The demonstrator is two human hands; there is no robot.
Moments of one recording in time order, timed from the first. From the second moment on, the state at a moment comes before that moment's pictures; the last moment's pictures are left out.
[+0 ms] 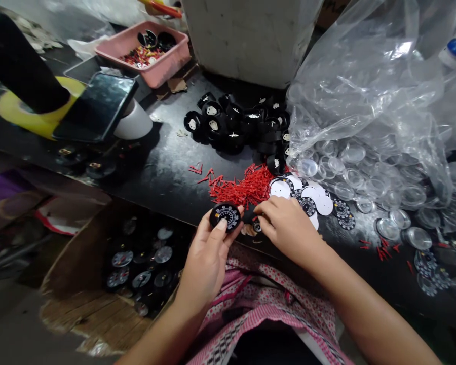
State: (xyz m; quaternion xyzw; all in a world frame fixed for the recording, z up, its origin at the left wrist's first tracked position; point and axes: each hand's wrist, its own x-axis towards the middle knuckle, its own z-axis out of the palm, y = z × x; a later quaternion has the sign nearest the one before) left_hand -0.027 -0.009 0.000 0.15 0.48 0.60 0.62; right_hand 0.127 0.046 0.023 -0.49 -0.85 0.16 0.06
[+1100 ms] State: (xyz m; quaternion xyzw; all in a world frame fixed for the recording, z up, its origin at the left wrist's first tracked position) left_hand 0.002 0.004 0.002 0.23 0.47 0.51 0.68; right_hand 0.137 0.020 0.047 -0.55 -0.72 0.33 0.25
